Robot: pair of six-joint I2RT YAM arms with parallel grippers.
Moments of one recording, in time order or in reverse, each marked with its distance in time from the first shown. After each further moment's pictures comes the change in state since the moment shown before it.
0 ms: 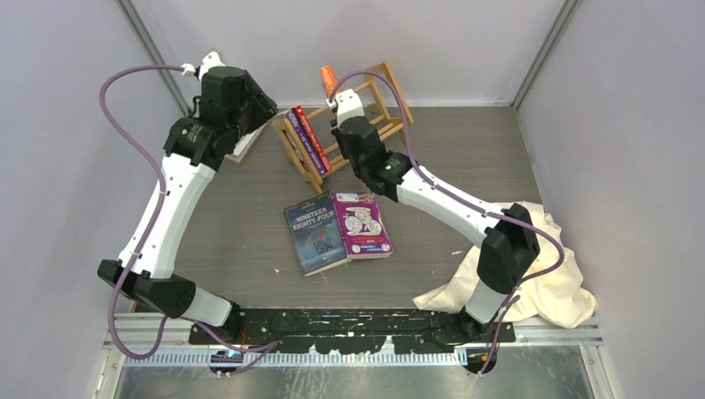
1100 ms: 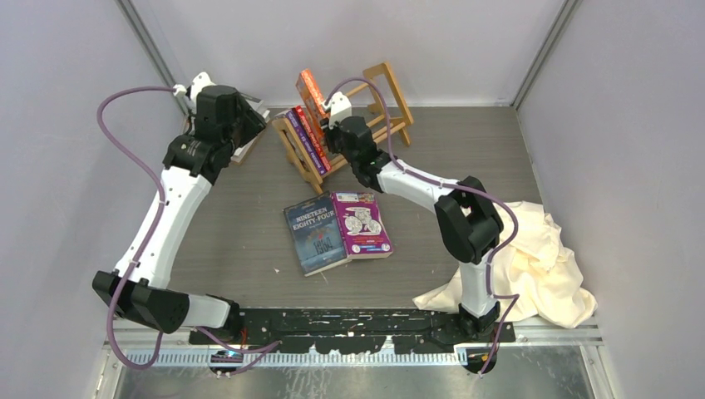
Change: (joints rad) left arm 0.082 -0.098 -0.248 0.117 -0.002 -0.010; right arm -0.126 0.301 0.016 0.424 -0.342 -0.027
